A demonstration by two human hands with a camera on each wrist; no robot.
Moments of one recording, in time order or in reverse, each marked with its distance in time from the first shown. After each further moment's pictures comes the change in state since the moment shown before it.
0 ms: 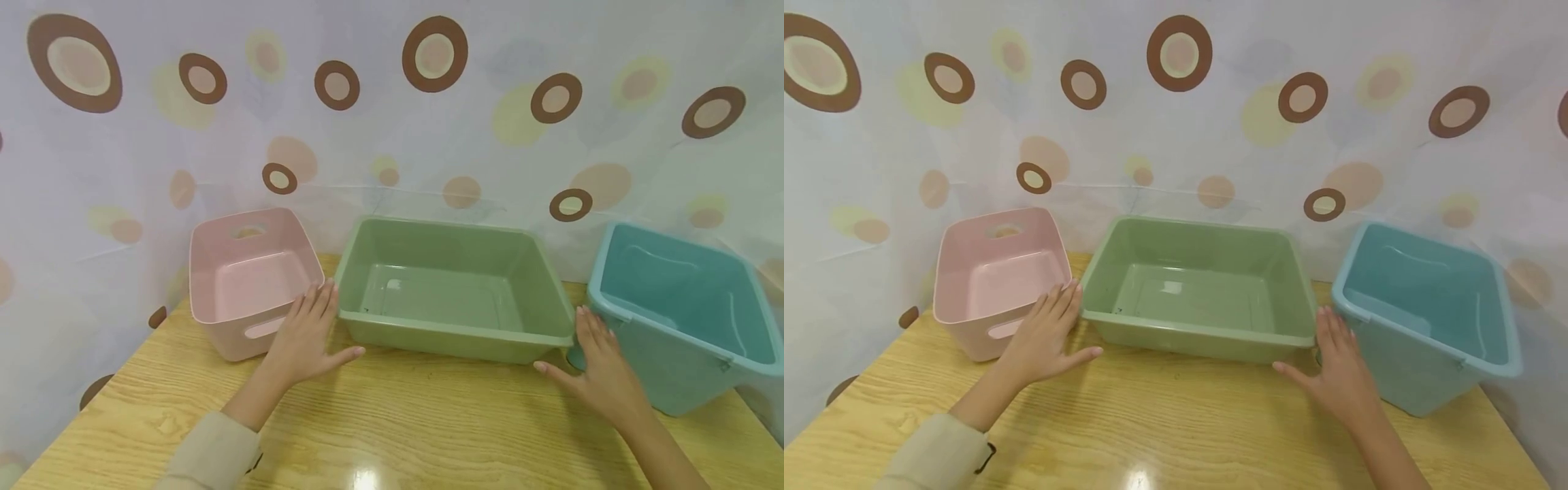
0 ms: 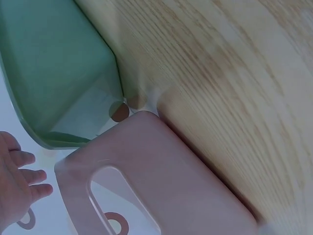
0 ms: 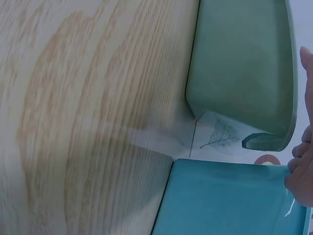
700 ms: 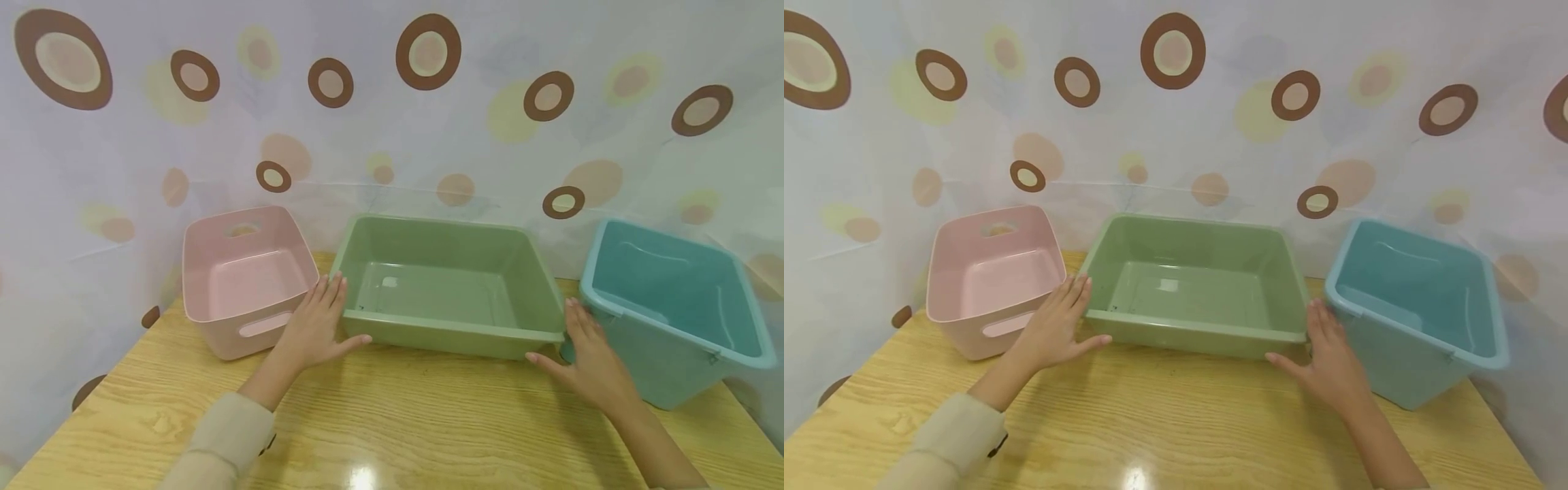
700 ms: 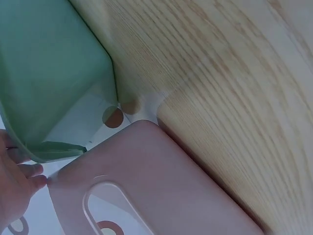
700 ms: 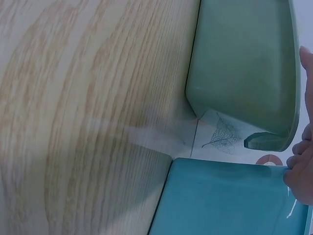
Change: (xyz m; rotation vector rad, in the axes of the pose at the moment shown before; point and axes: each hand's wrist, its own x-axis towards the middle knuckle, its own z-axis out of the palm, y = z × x) left_hand 0.021 0.005 0.007 -0.063 -0.039 0.022; right_hand 0.008 -0.001 -0.005 0.003 -0.098 0.064
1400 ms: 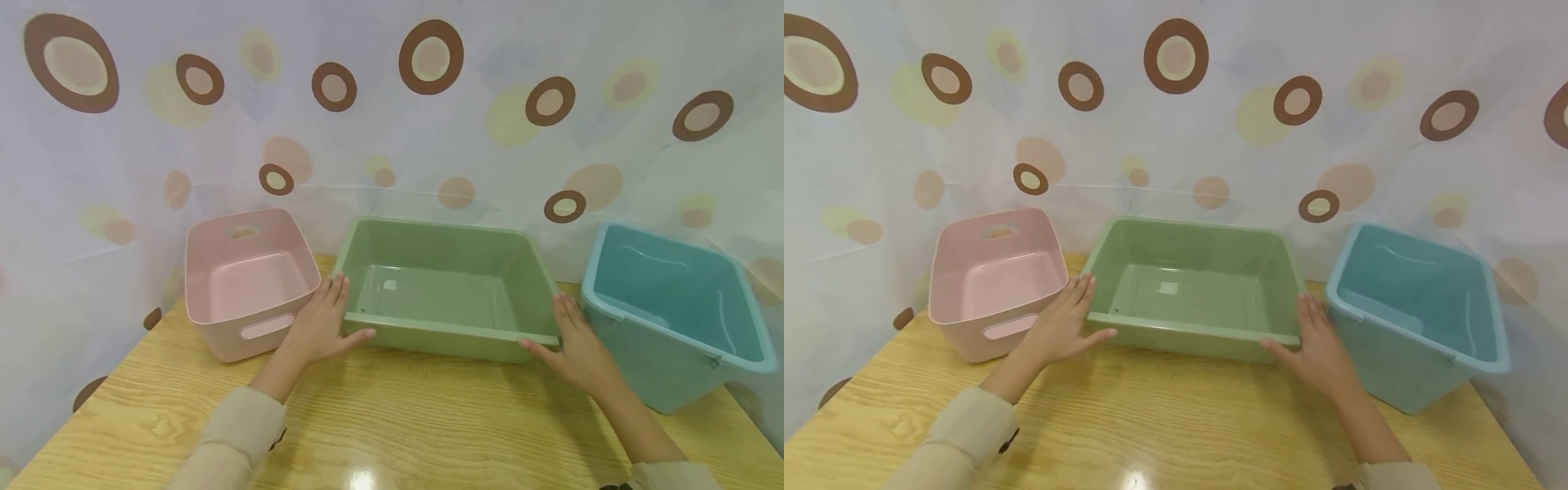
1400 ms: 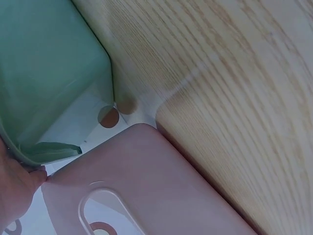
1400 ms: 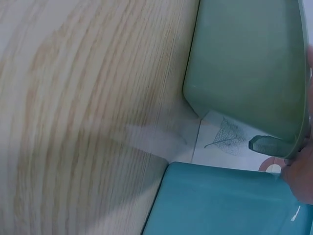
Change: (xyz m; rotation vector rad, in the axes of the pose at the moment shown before) left_hand 0.011 -0.002 0.005 -0.058 -0.065 -0.061; right_hand 0.024 -0.004 0.002 0.017 -0.026 -0.032
